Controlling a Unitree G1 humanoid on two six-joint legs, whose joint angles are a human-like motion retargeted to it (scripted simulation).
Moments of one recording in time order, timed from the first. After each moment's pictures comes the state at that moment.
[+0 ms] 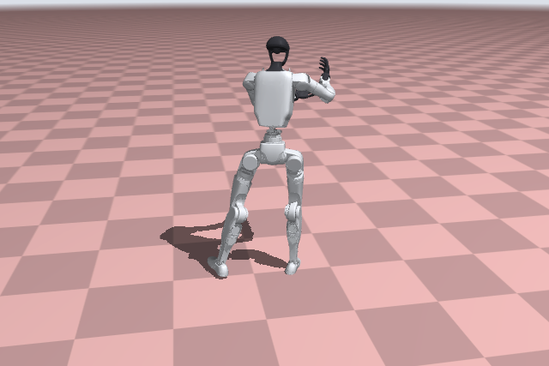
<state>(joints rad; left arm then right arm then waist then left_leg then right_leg) -1.02 0.15 -0.89 0.29 -1.22 -0.26 0.06 -0.97 -0.86 0.42 0.21 1.10 -0.40 -0.19 -0.24 -0.02 0.23 0.07 0.36 0.53 -0.06 0.02 -0.20 -0.15 -0.07 -0.22 0.14 0.00 0.26</state>
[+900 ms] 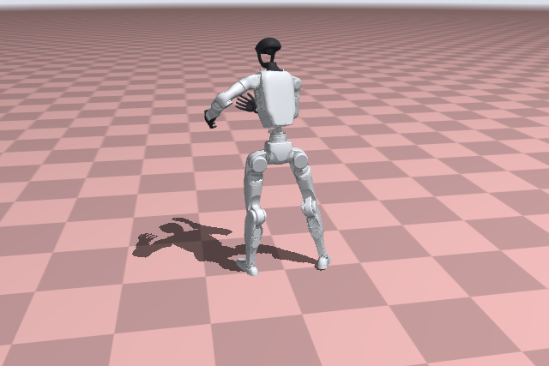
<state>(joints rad) -0.11 1.08 -0.42 0.03 -1.35 -0.11 -0.18 -0.48 -0.25 0.48 0.03 0.64 -0.27 -0.32 0.31 0.07 0.25 -0.07 0.10 0.22 -0.09 -0.01 -0.22 -0.07 -0.38 -0.49 0.16 0.11 0.25</state>
